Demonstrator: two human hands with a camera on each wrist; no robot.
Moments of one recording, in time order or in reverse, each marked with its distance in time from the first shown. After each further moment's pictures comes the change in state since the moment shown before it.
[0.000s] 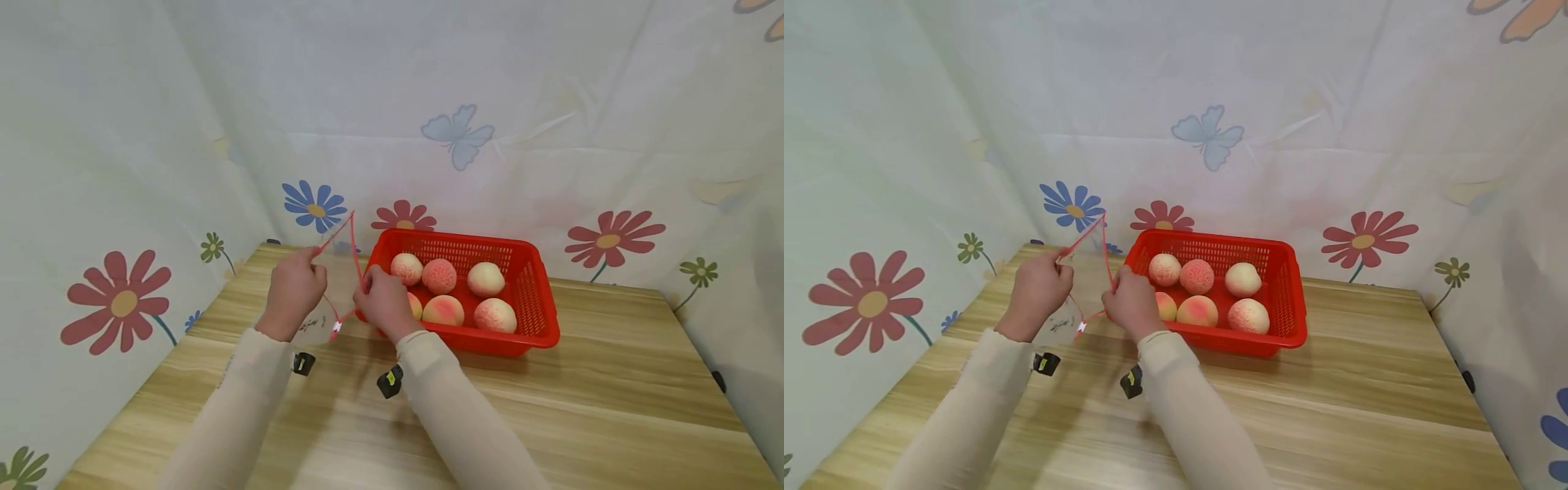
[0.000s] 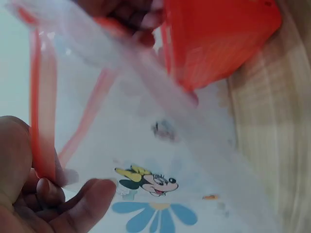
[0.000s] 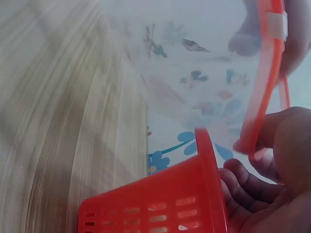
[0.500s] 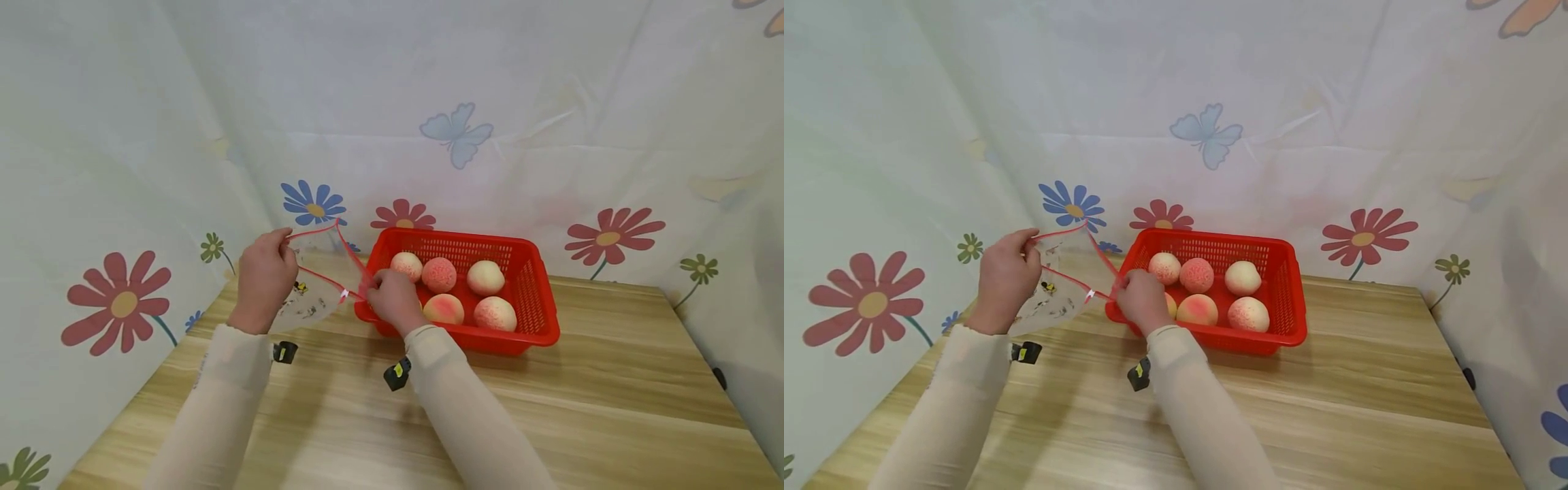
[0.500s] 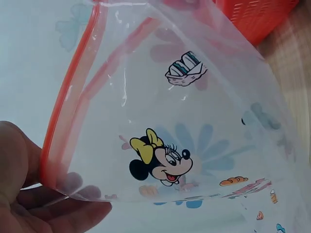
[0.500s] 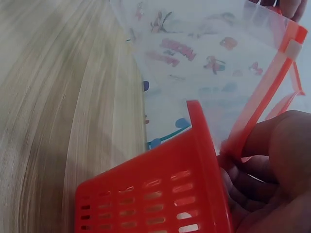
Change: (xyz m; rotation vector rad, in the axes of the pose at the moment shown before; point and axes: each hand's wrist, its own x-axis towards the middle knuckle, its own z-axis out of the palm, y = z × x) left_hand 0.009 -0.012 -0.032 -0.035 0.157 0.023; right_hand 0.009 0.010 -0.011 -0.028 -0.065 0.058
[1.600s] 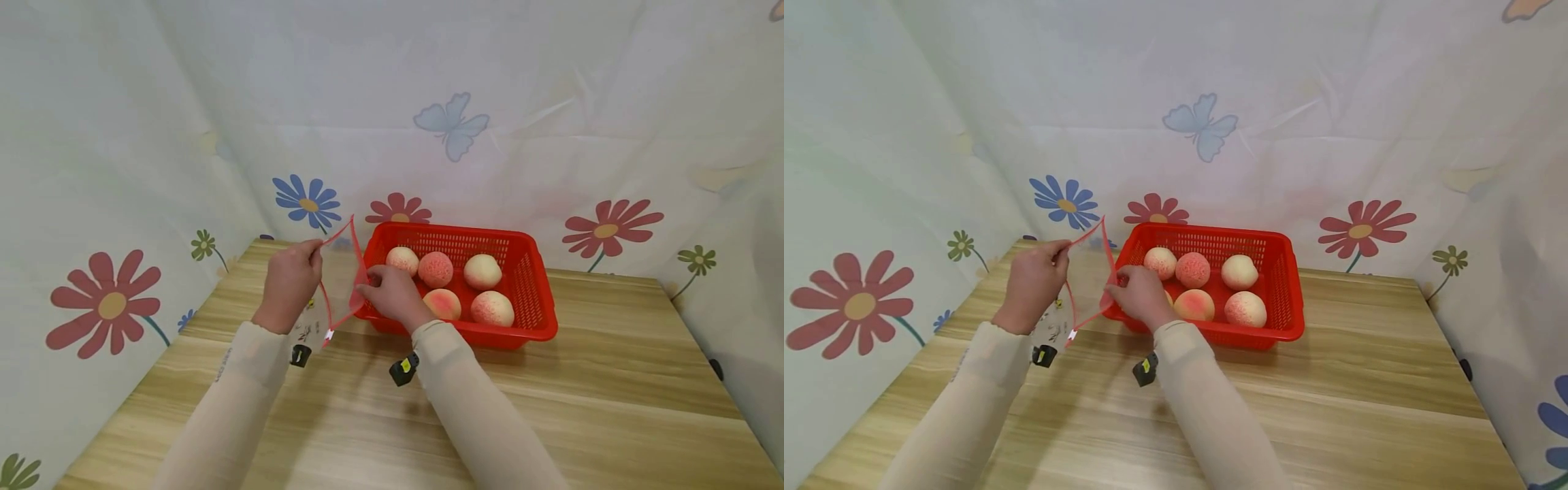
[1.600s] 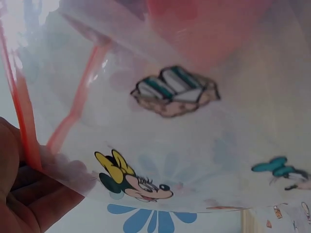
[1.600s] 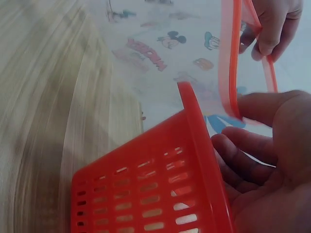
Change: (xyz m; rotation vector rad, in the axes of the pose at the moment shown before) left_hand -0.005 0.010 0.042 0.045 -0.072 0.157; right_hand 0.001 0.014 -0.010 0.119 -0.106 -0.054
